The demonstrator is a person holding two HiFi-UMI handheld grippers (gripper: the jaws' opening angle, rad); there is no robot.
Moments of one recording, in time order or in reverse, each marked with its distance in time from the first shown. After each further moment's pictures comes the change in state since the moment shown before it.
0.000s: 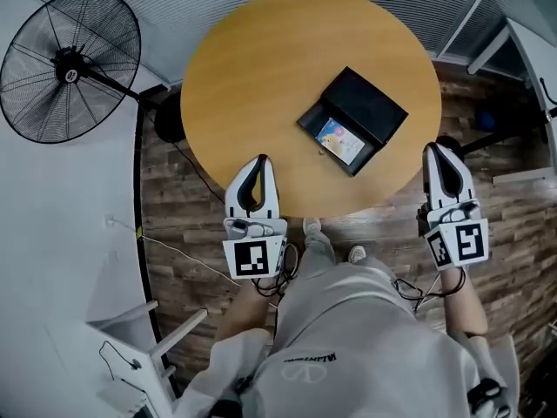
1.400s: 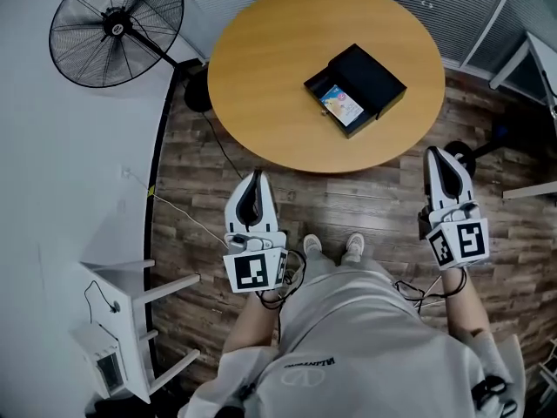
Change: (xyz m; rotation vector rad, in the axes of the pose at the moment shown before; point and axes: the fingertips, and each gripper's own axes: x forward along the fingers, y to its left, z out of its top) left arm -0.176 -0.101 0.057 0.033 0.031 0.228; right arm -0.149 0.003 -0.008 0.083 -0.024 0.152
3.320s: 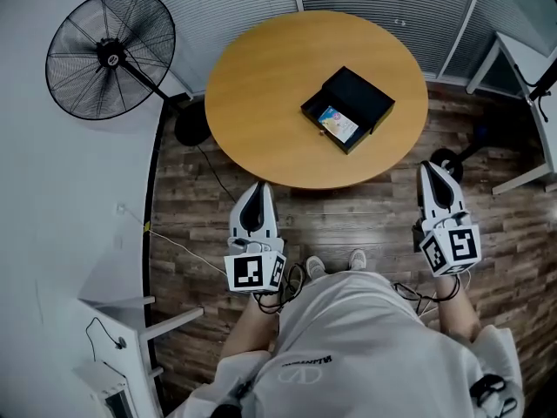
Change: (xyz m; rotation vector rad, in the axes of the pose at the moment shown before) left arm -0.009 0.041 -0.010 -0.132 -0.022 -0.135; right arm -0.021 0.050 0.010 -0.021 0.016 -0.133
